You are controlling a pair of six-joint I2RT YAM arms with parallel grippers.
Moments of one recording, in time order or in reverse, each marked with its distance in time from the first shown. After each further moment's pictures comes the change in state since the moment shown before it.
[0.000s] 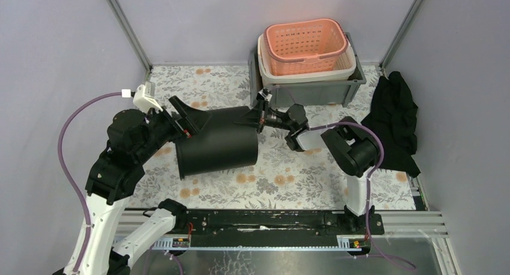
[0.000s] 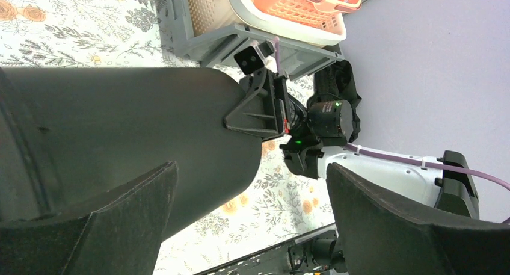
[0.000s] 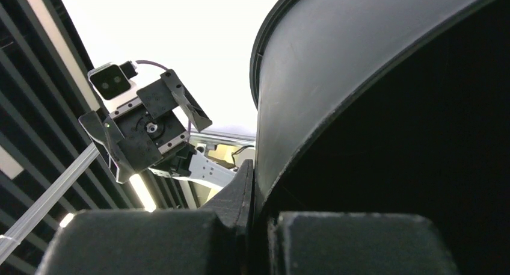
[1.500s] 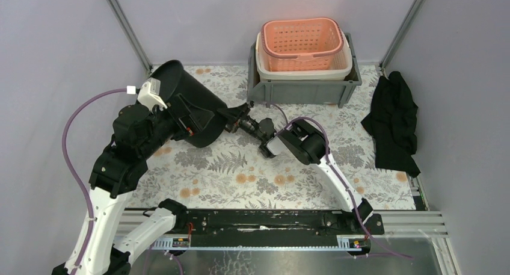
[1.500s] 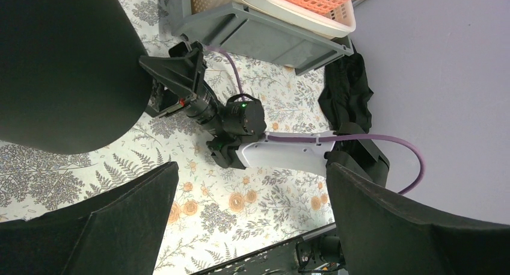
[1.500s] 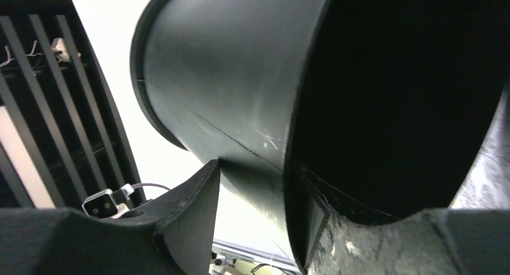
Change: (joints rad) left arm 0.000 0.039 0.012 -0.016 0.000 0.022; right arm 0.151 0.634 0.496 0.190 0.524 0.134
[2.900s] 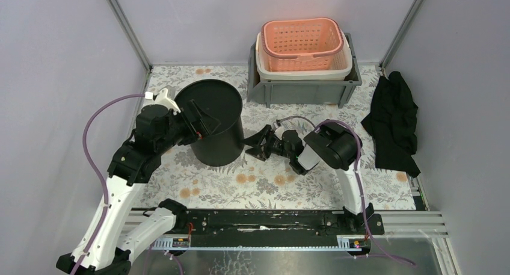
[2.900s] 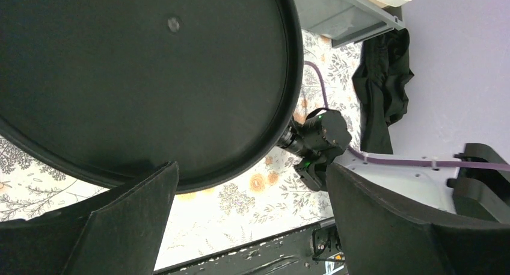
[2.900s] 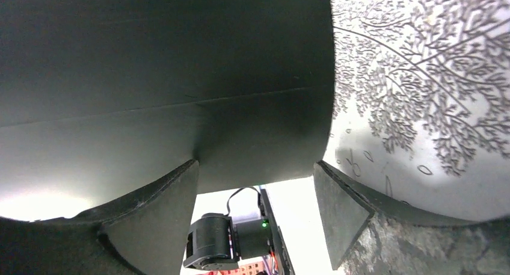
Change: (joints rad) left arm 0.000 0.014 -0.156 0.026 0.003 -0.019; right arm -0.082 -0.396 -0.742 -0.225 -0.121 -0.483
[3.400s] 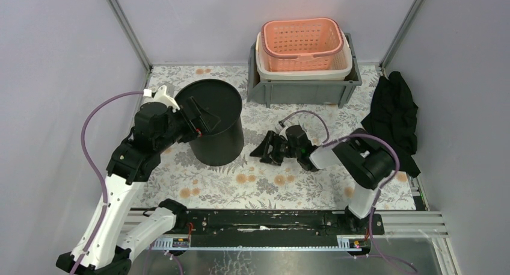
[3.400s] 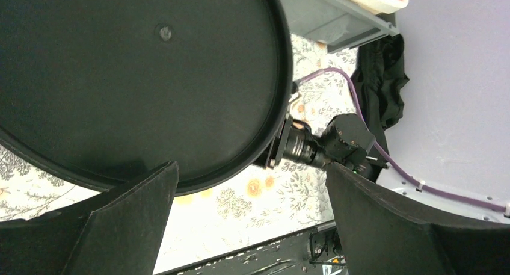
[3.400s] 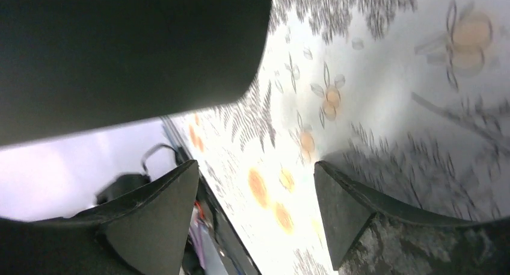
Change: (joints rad) left arm 0.000 0.015 0.011 0.002 -0.006 -0.002; right arm -0.027 -0.333 -0.055 -0.585 -0.048 -0.353
